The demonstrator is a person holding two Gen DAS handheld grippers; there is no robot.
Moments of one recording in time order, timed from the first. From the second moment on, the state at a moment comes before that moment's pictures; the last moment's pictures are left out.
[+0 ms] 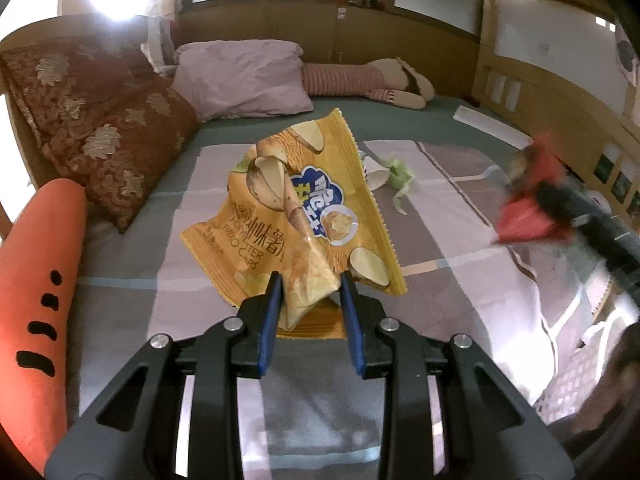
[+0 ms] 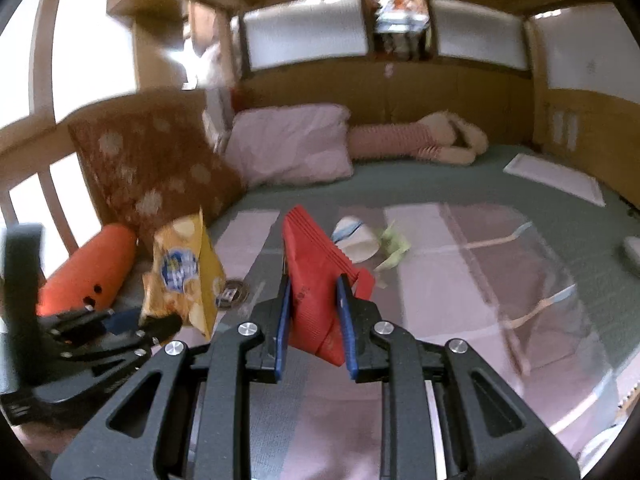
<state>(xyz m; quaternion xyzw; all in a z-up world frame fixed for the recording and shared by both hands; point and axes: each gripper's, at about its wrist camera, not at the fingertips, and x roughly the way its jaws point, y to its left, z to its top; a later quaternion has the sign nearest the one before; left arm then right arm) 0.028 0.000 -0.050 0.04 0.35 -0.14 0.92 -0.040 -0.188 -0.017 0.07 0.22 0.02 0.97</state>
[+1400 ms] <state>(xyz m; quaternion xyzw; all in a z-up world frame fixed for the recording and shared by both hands) -0.002 -0.100 -0.011 0.04 0.34 -0.25 0.91 -0.166 -0.287 -0.016 0.09 0.22 -0.11 0.97</state>
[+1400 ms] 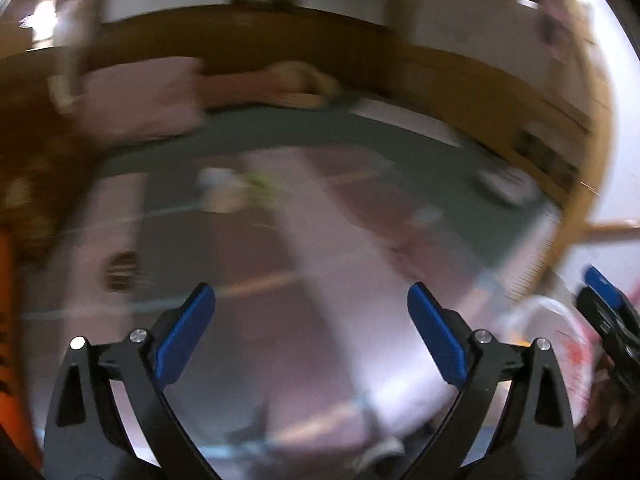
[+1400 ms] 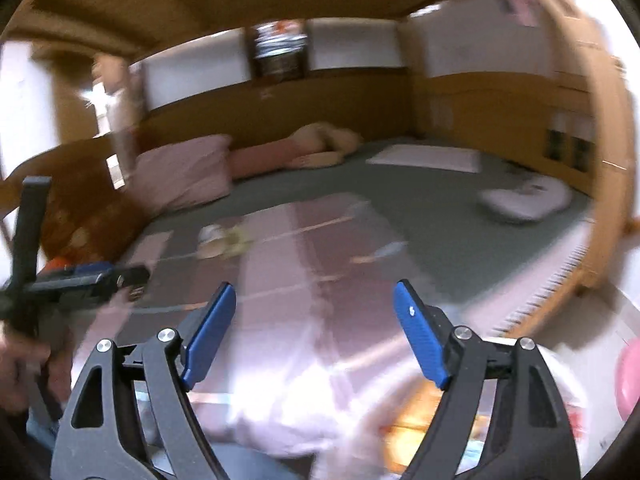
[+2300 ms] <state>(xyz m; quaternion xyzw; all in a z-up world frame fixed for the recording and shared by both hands) 0.089 0.000 -0.039 0.02 0.35 -0.14 0.93 0.249 -0.259 -0.143 0.04 0.40 -0.12 0.91</state>
